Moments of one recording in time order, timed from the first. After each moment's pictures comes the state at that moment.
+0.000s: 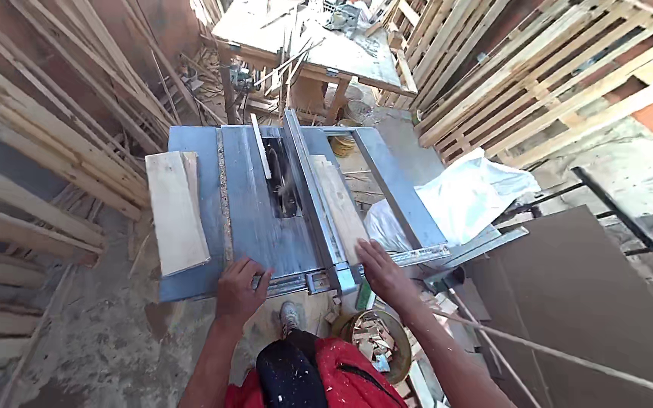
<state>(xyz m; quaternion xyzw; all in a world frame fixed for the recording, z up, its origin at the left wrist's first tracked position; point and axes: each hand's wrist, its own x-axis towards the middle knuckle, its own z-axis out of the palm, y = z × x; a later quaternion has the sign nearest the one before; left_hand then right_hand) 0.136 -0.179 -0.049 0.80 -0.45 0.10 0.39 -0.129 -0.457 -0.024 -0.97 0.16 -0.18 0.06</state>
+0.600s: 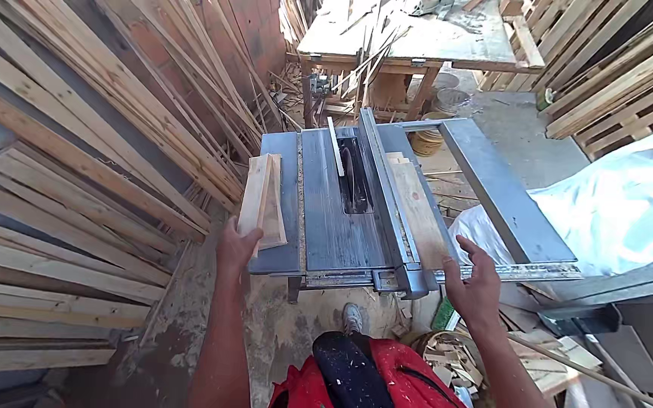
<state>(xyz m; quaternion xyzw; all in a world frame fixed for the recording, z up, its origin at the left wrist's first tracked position) 0.240 -0.087 0.055 0.91 -0.05 -0.11 0.39 -0.114 -0.416 0.002 -0.84 0.34 -0.33 0.27</state>
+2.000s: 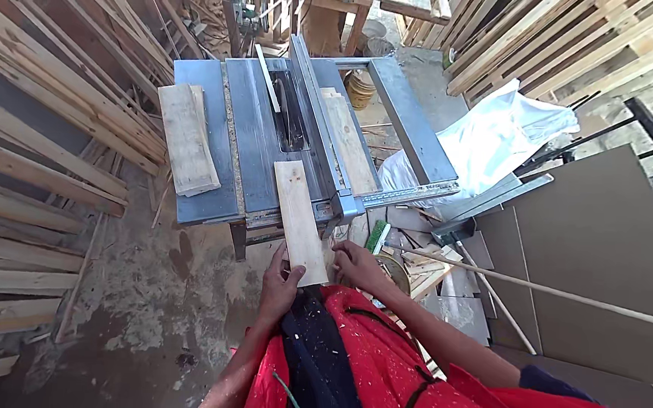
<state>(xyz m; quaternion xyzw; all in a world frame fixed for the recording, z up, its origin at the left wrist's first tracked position) -0.033 -0.122 -0.102 0.70 -0.12 -0.40 0.58 -0.171 -0.308 -0.040 -0.85 0.30 0.03 0.44</state>
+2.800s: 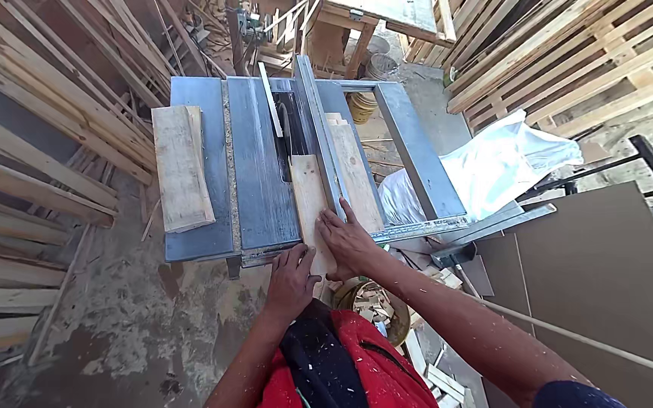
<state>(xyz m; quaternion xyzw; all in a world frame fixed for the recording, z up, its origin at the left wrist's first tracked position) 0.022 -0.205 -0.069 0.82 -0.49 -0.04 0.29 -0.037 -0.398 0.013 -0.99 0.02 0.14 -0.08</state>
